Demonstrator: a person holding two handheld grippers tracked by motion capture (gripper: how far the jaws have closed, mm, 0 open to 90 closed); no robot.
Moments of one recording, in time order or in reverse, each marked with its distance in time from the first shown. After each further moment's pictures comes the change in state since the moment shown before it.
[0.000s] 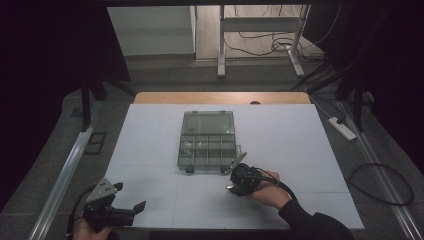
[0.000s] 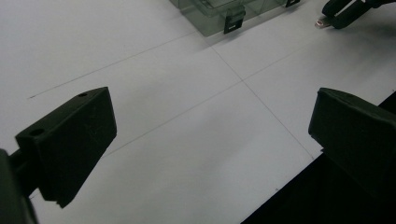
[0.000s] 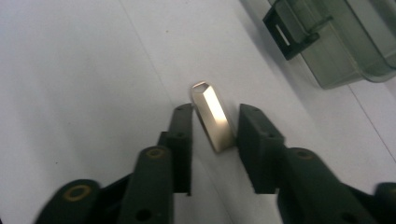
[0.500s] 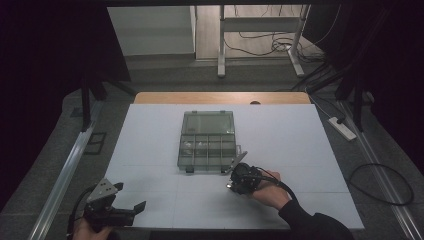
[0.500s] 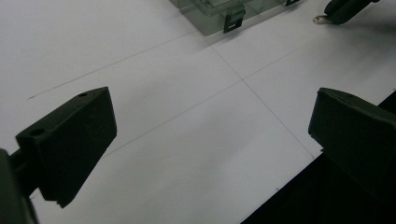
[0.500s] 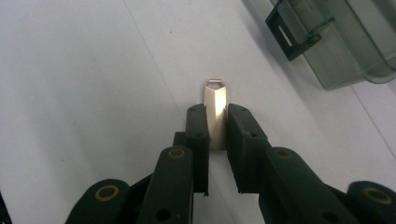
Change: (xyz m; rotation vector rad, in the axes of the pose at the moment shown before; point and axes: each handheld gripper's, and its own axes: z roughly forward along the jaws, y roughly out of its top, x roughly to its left) left arm 0.000 0.000 0.000 0.004 0.002 0.006; right arm -0.002 0.000 -0.001 -0.002 0.016 0.002
